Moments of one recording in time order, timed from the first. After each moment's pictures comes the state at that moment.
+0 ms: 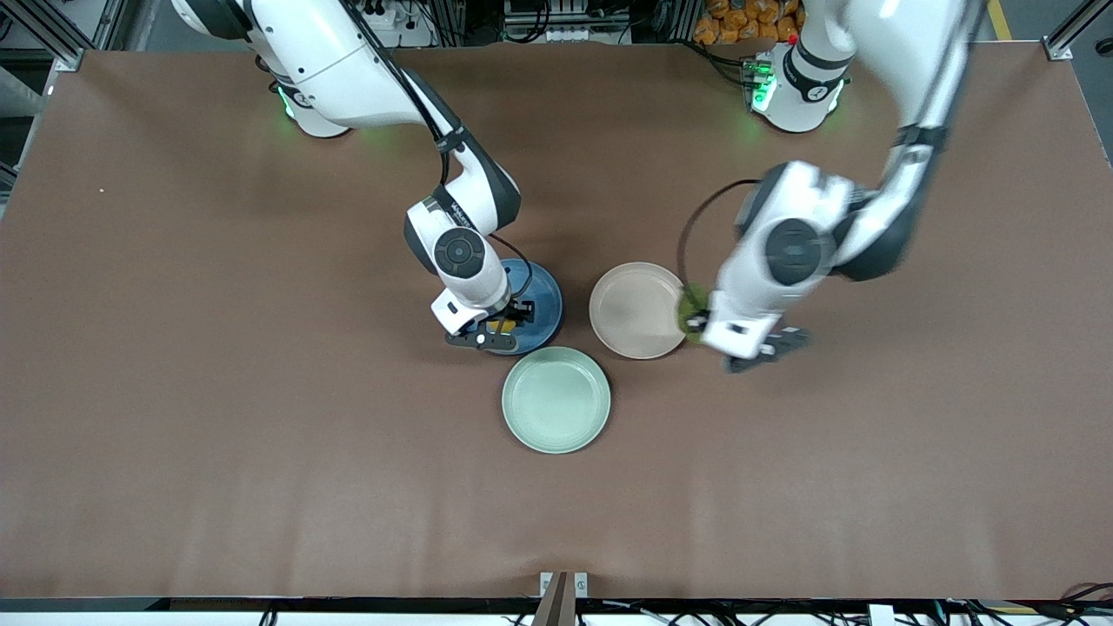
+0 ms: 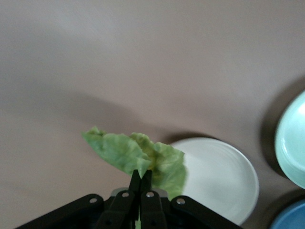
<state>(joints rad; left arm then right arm) -0.24 0.38 -0.16 -1.73 0.03 2.01 -0.73 0.64 0.68 0.02 -1.76 0.10 2.42 0.69</state>
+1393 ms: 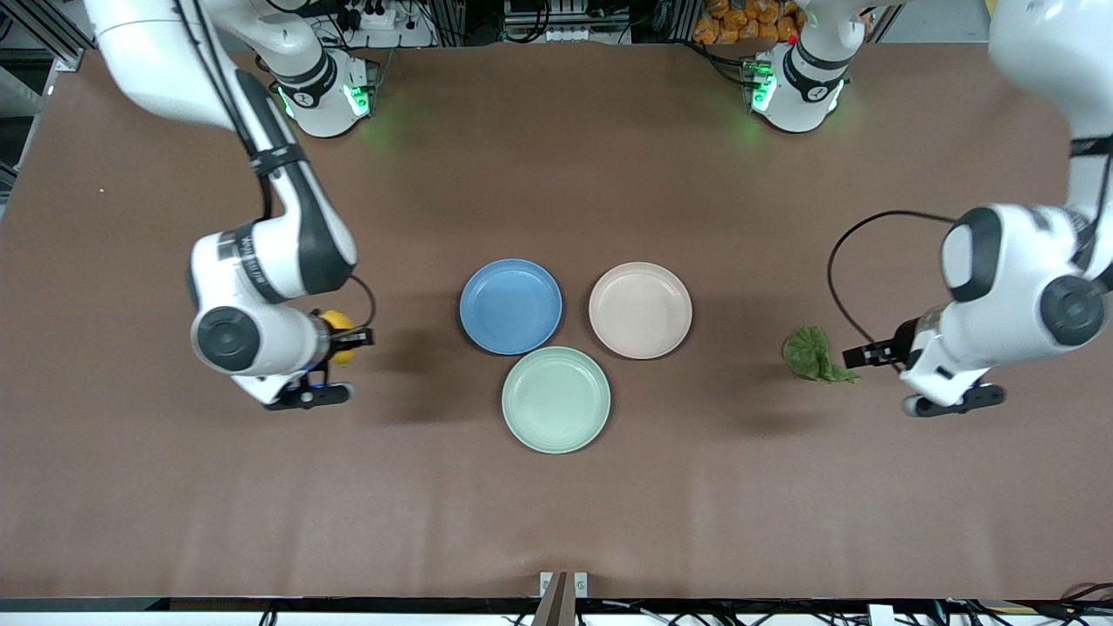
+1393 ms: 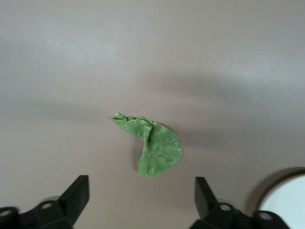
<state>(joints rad) 0.09 0.37 -0.16 -1.67 0.03 1.95 -0.24 0.21 0.54 0.00 -1.56 -0.01 1.81 0.10</state>
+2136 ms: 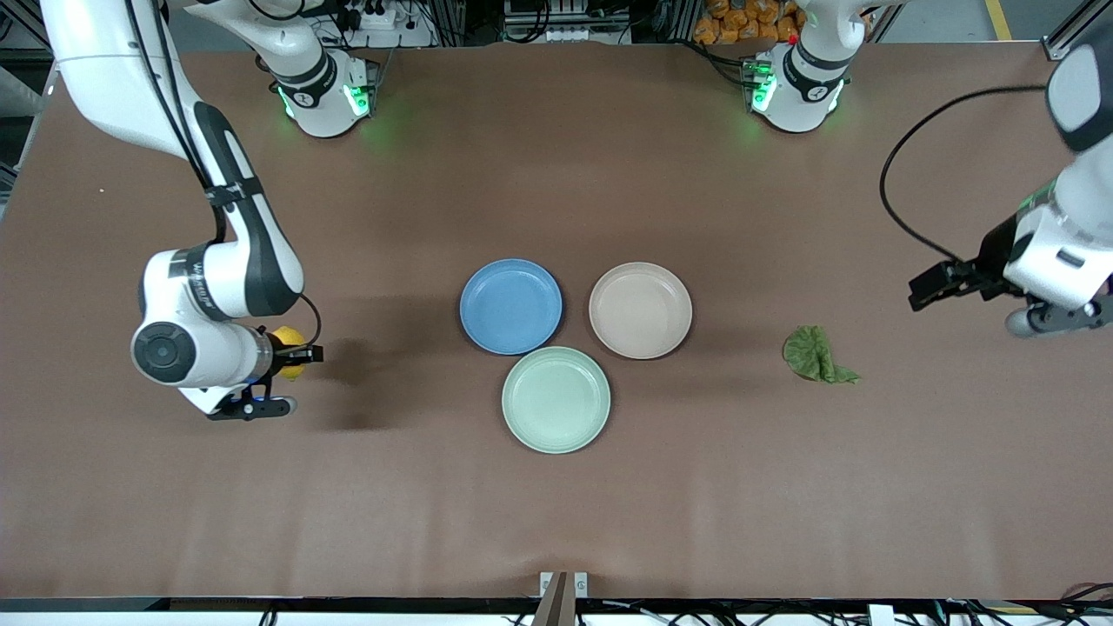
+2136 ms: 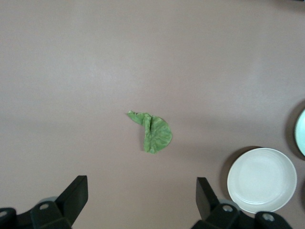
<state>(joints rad) 0.09 0.09 -0.19 -1.62 0.03 1.78 -0.24 0.11 0.56 0.00 -1.71 -0.06 2.03 0.08</state>
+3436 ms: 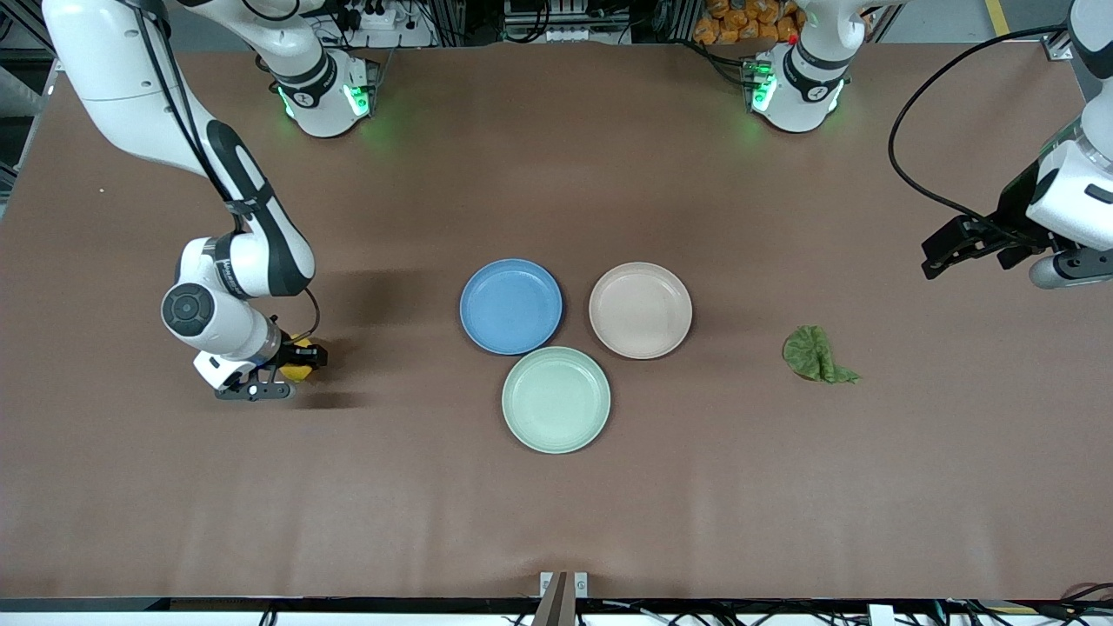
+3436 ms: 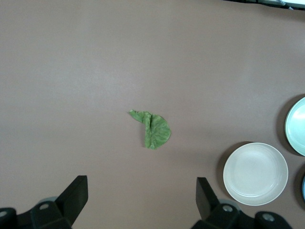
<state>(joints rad) 0.09 0.03 -0.19 -1.61 0.03 1.74 -0.23 0.04 0.55 0.00 -2.00 -0.06 2.52 0.07</state>
